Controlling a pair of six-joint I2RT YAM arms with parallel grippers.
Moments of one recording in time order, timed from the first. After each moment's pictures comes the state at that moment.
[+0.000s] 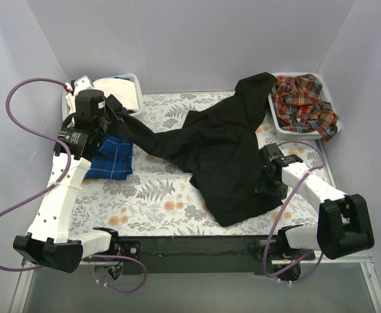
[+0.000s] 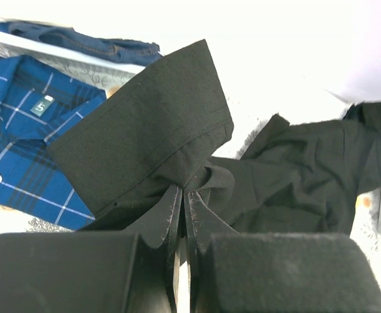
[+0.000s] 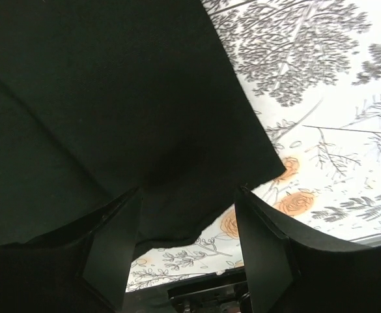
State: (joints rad) left arm -0.22 1.19 1.47 -0.76 -0.31 -0.58; right arm 0.30 1.27 0.74 -0.84 0.19 0.50
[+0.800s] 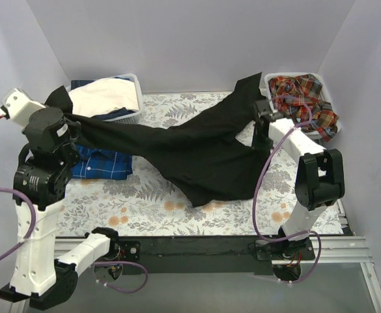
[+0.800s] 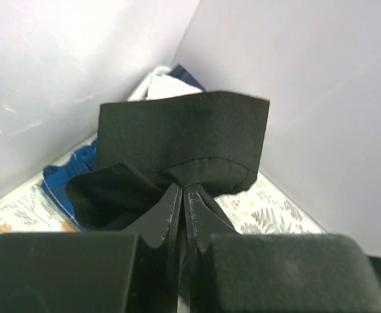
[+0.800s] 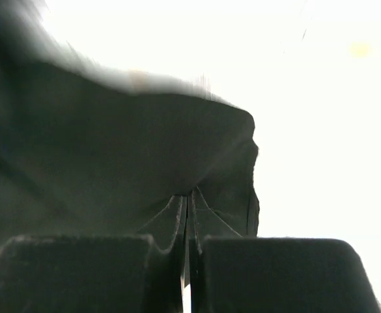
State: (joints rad) left arm -0.23 0.97 1.64 -0.87 -0.78 -0.59; right arm 0.28 1.72 1.28 -0.83 0.26 0.44
